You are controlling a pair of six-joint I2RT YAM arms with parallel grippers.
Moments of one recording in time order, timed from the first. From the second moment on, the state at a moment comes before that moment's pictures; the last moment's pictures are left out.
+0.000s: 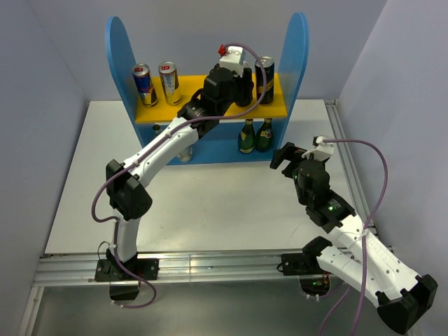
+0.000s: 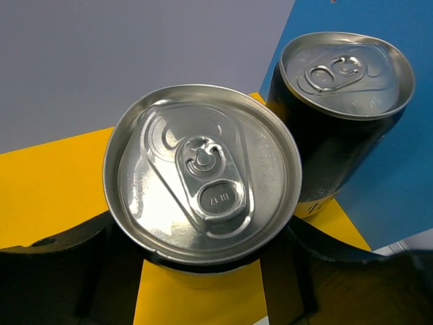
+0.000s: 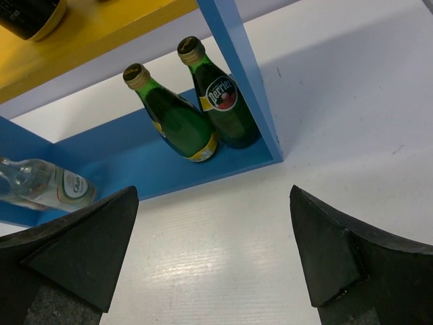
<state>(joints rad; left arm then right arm) -0.75 2.01 2.10 -0.19 -0.30 -0.23 0.55 0.71 0.67 -0.20 0.56 0.53</state>
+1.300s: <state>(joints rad) -0.95 1.35 1.24 -0.14 -0.49 -0.35 0.55 0.67 0.63 -0.19 0.49 0.53</state>
